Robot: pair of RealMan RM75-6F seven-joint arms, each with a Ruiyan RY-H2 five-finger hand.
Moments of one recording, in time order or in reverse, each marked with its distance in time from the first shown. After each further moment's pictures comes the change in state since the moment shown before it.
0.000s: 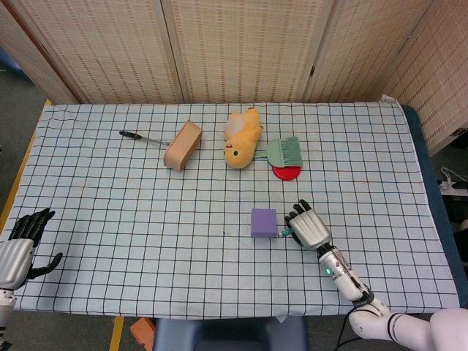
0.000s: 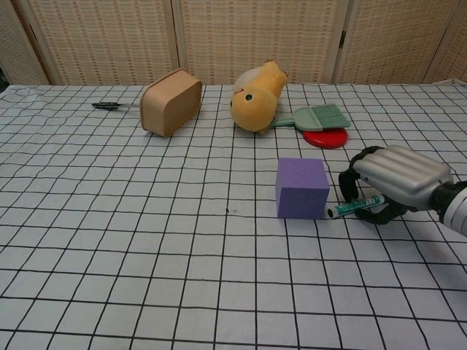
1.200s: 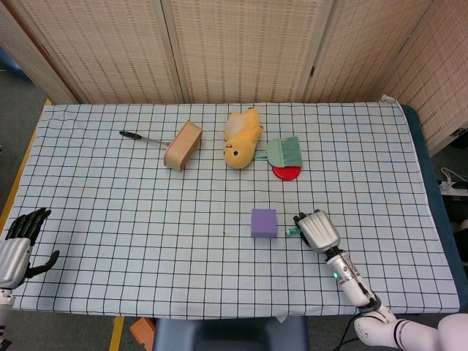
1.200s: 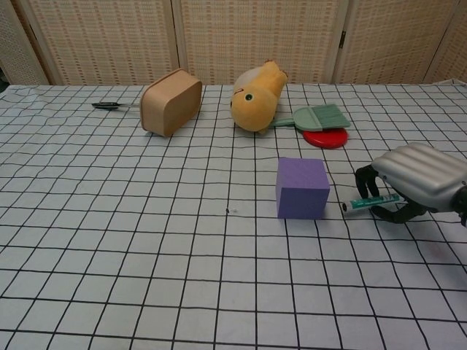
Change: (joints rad) left arm 0.004 -0.001 -0.011 -0.012 -0.029 -0.004 0.015; right arm -0.044 0.027 -0.009 -0.037 0.030 0.074 -0.053
